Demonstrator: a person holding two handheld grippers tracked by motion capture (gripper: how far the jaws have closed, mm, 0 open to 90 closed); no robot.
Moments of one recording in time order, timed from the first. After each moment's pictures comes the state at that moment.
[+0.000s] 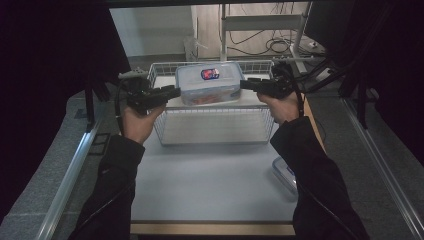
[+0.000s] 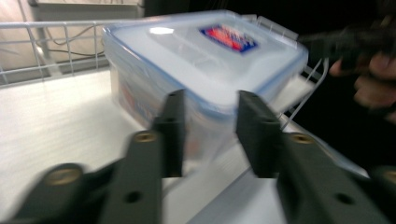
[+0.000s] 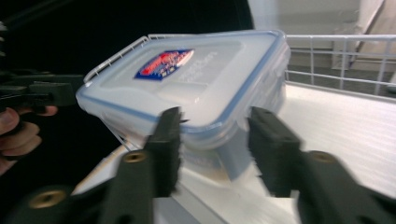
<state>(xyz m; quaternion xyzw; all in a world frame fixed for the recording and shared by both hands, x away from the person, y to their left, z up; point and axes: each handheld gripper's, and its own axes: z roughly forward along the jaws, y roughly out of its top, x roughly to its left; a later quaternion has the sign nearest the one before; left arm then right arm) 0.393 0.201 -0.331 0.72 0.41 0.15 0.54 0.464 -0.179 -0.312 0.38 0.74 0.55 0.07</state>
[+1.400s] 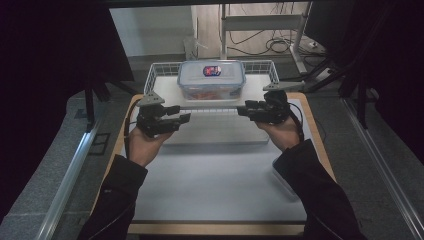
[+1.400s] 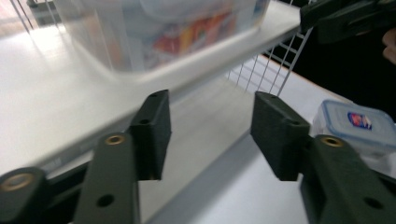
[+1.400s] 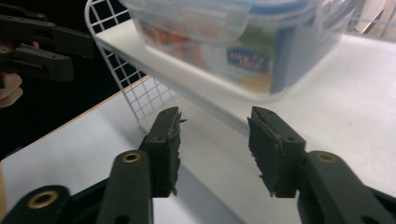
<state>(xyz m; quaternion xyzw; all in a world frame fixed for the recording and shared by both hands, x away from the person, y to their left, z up) 0.356 0.175 -0.367 0.76 0.37 0.18 0.50 0.414 -0.172 -0.348 0.32 0.79 0.50 0.12</state>
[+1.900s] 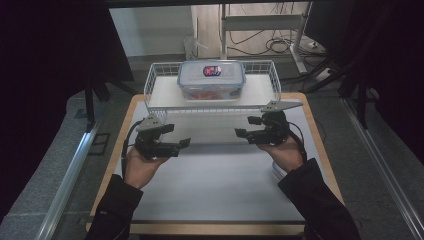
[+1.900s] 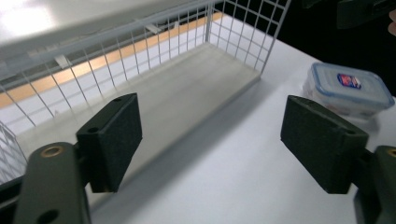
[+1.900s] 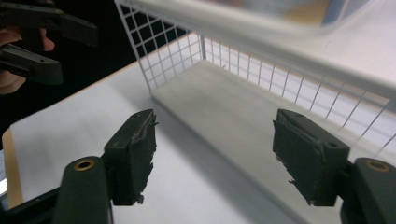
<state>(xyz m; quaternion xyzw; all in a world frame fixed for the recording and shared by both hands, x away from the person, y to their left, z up) 0.317 0.176 -0.403 0.77 0.37 0.17 0.48 0.377 -0.173 -0.376 0.30 0.81 0.49 0.12</state>
